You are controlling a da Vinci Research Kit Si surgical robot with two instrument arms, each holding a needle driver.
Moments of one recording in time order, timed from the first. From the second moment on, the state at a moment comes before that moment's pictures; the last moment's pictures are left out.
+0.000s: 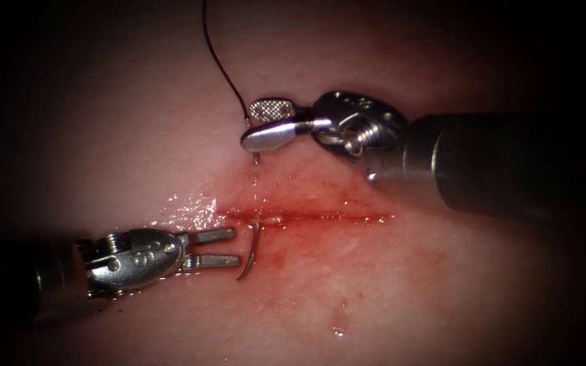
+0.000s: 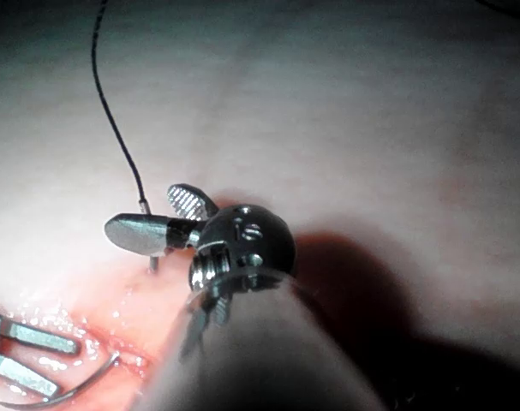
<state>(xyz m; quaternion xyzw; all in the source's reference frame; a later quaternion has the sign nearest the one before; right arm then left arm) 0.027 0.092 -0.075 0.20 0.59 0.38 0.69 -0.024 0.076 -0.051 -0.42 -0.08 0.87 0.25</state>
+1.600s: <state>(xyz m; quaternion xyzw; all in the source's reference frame) 0.020 0.087 -0.074 0.18 0.57 0.38 0.70 -0.030 0.076 -0.050 -0.49 -0.02 0.86 0.10</state>
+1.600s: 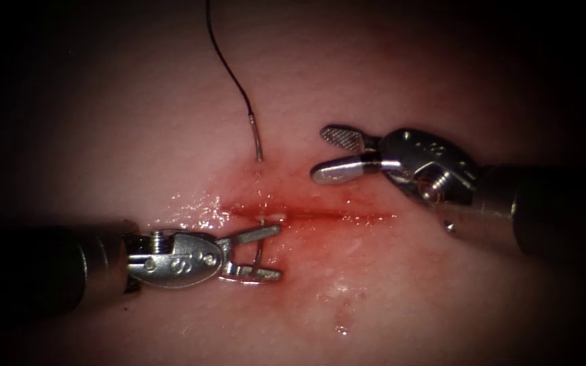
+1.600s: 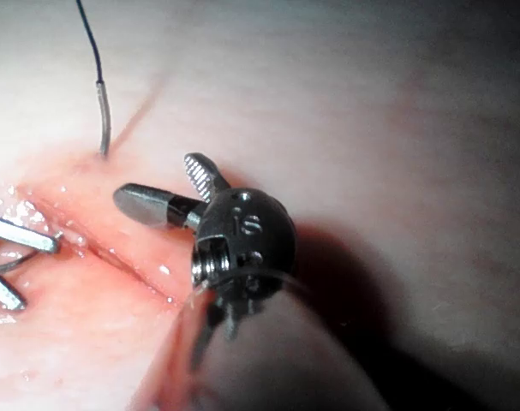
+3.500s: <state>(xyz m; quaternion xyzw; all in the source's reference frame) 0.020 0.086 -0.074 0.20 0.57 0.40 0.69 -0.027 0.077 -0.055 -0.47 -0.38 0.65 0.46</state>
